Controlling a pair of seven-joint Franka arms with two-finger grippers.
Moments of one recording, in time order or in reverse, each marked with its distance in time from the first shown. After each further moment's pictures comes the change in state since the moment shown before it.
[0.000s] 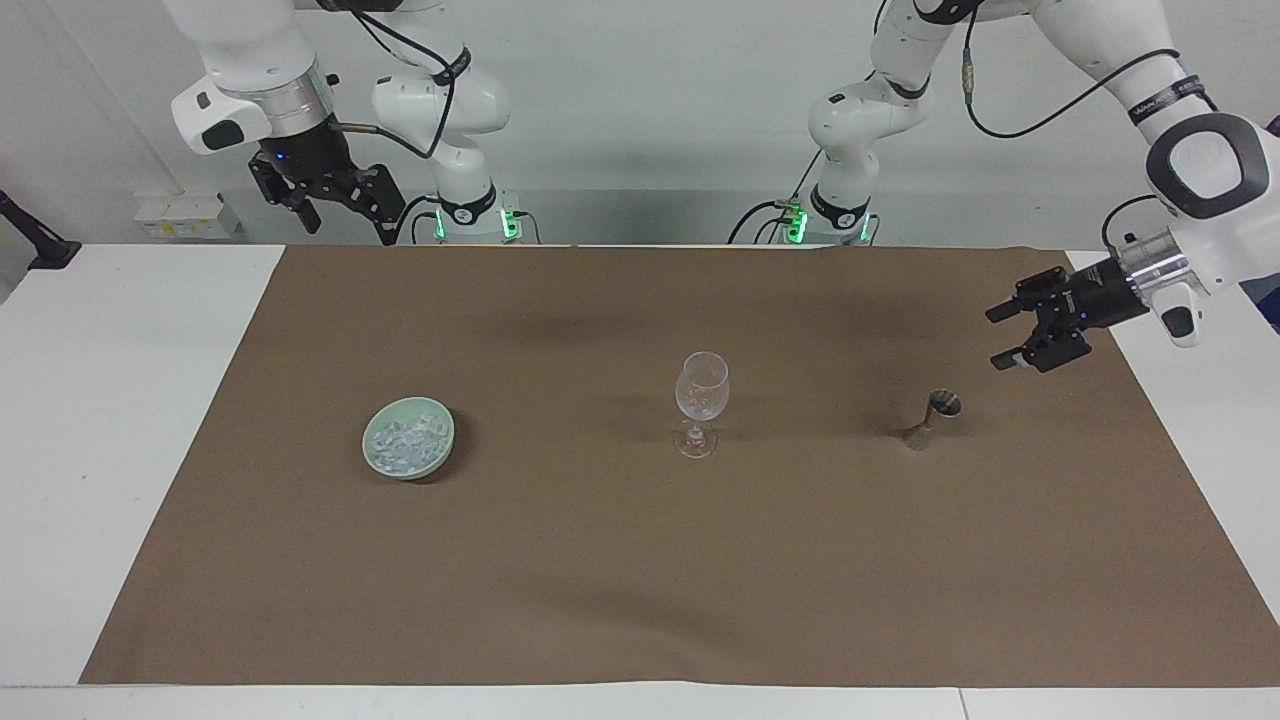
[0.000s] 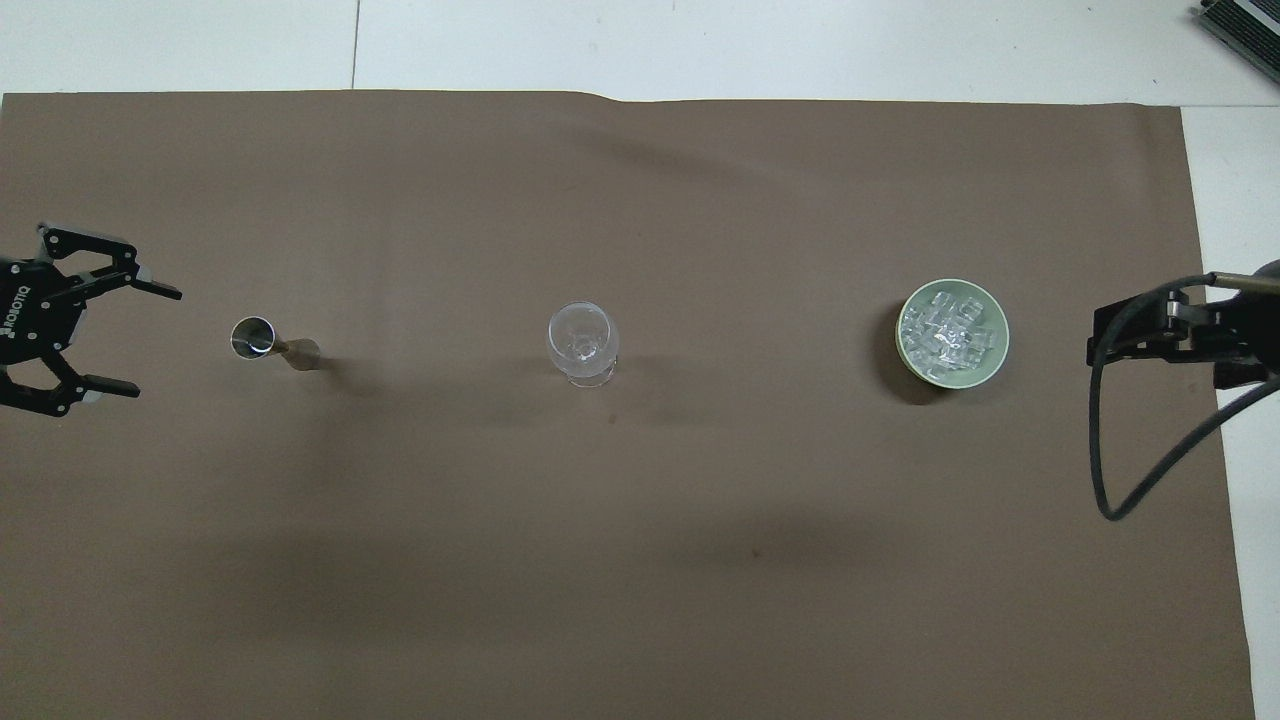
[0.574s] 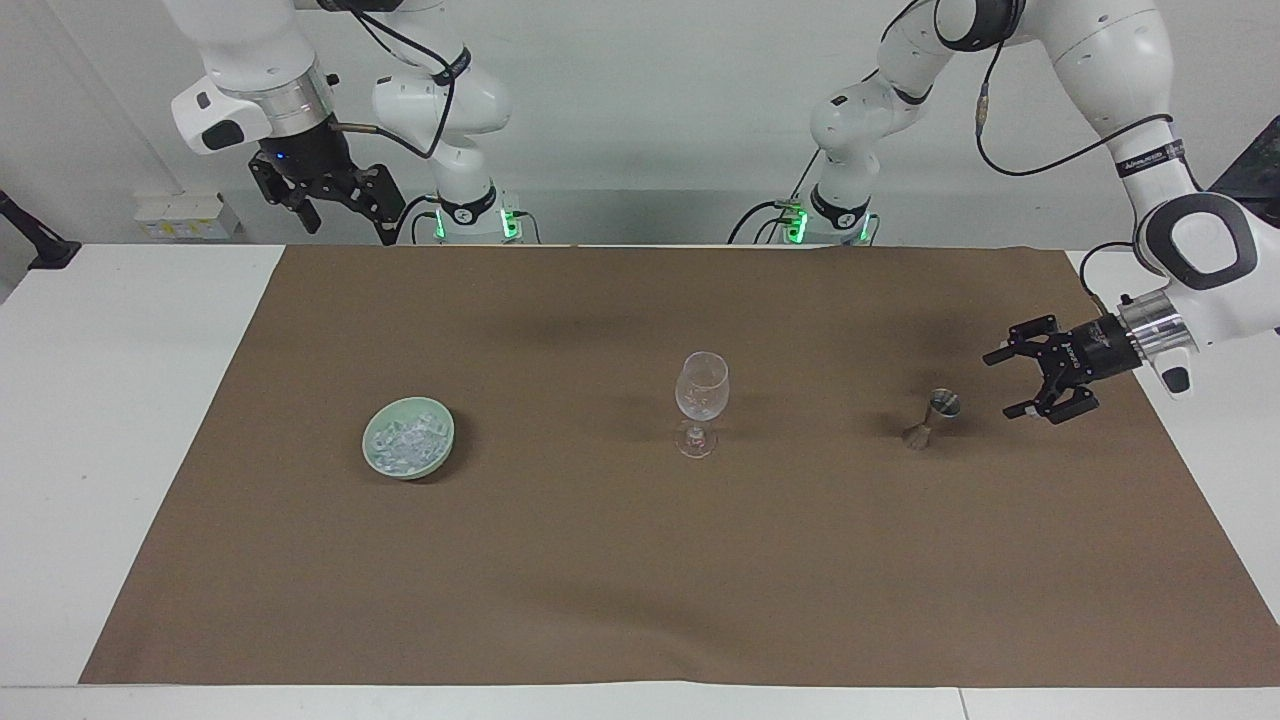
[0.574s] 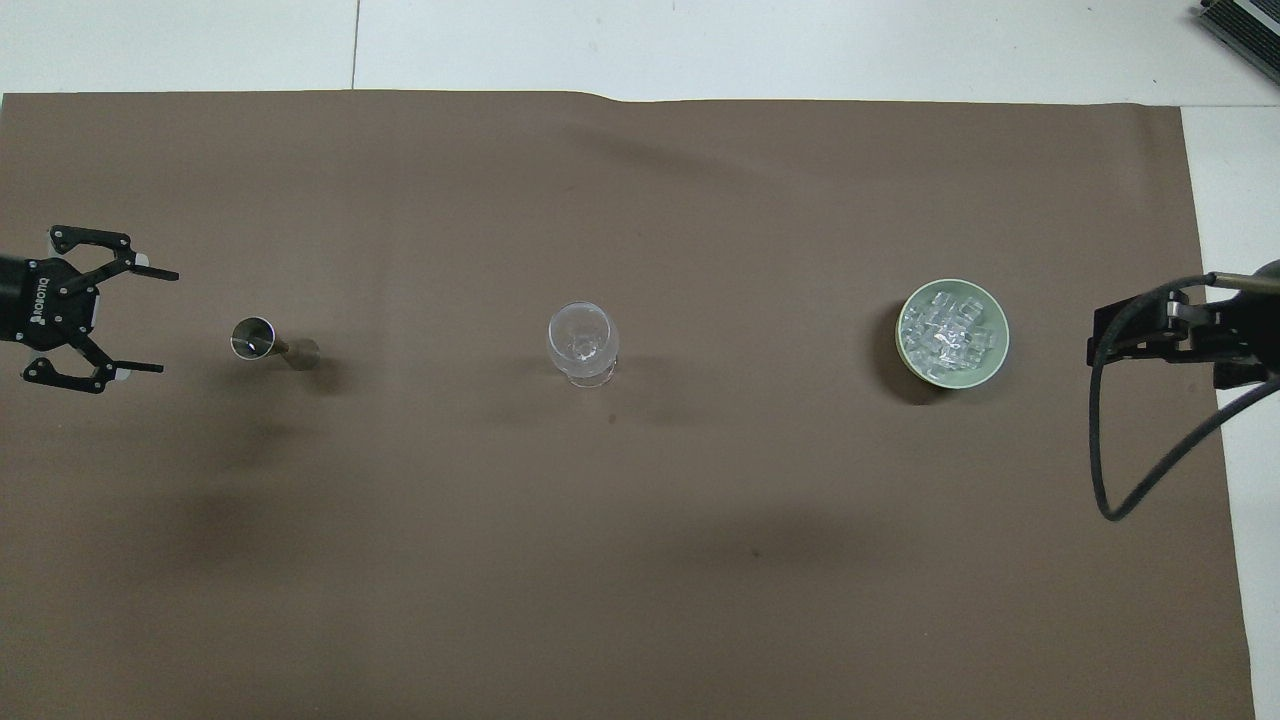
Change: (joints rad) left arm 0.058 0.116 0.000 -0.079 -0.132 0.113 -0.070; right arm 0.000 0.000 0.000 0.000 0.000 0.000 0.000
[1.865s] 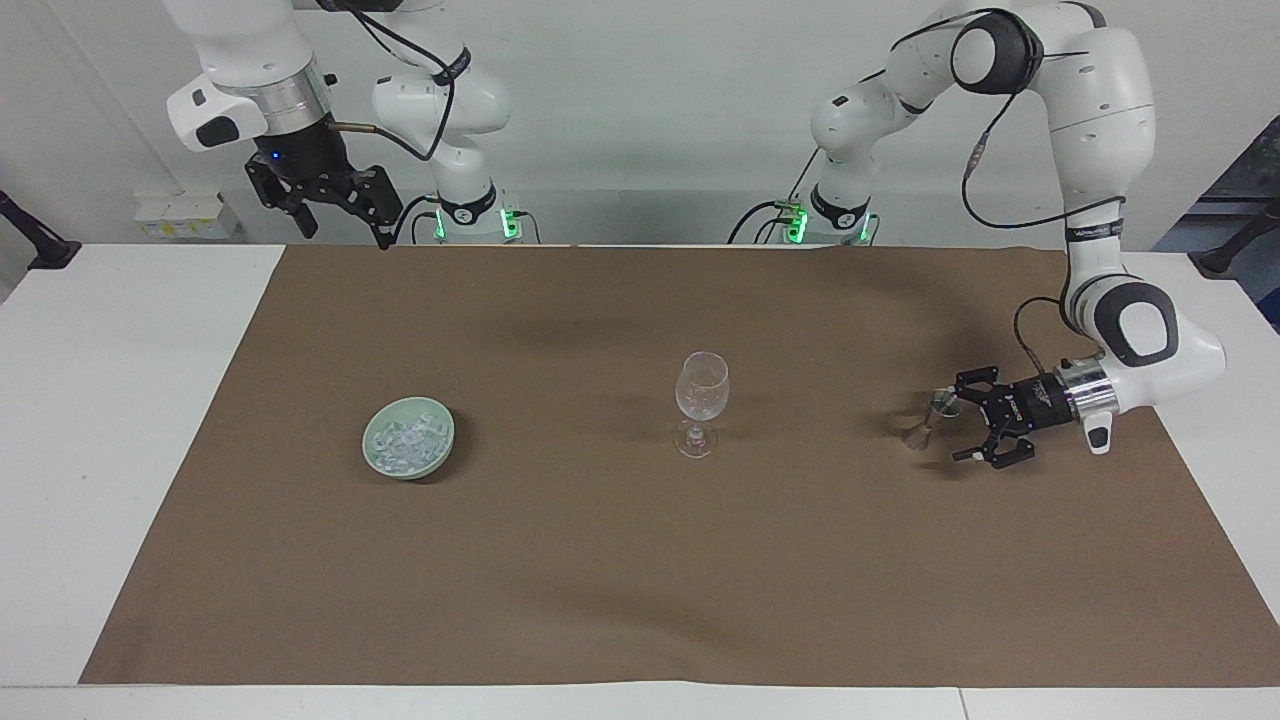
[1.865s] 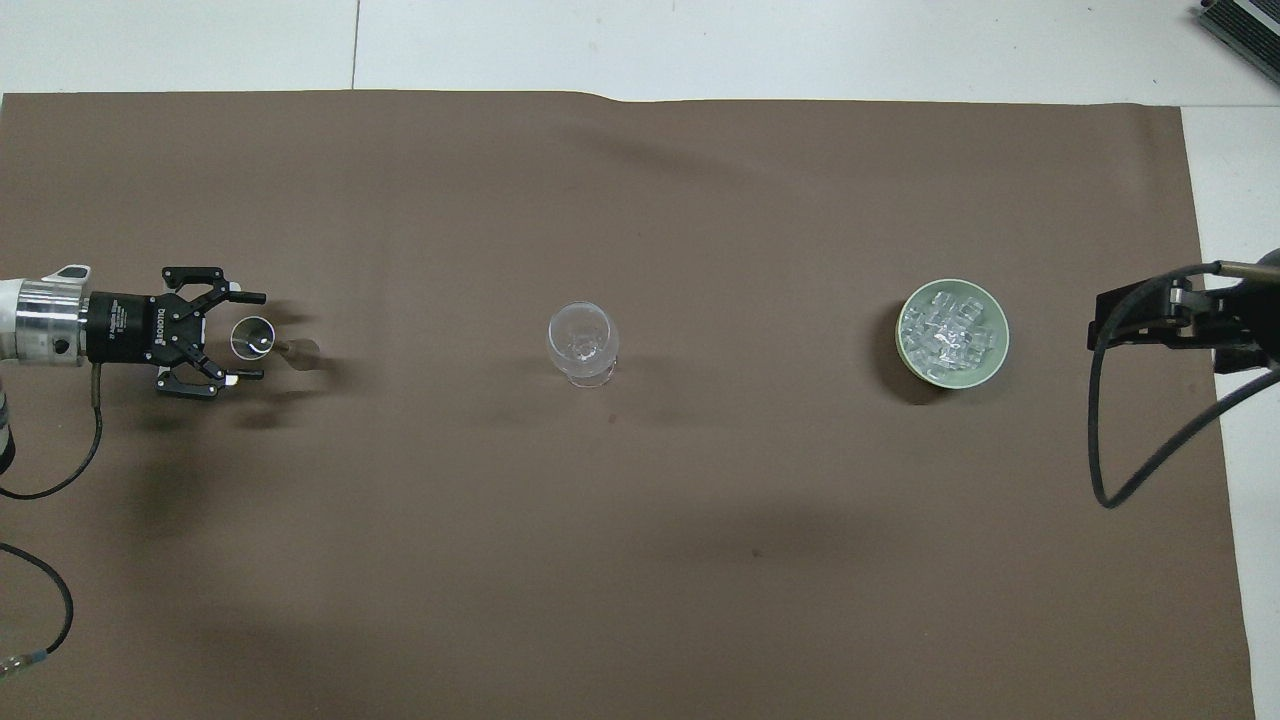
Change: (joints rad) left arm 0.018 0.184 -0.036 -0.047 -0.186 0.076 0.053; right arm 0.000 0.000 0.000 0.000 0.000 0.041 0.000
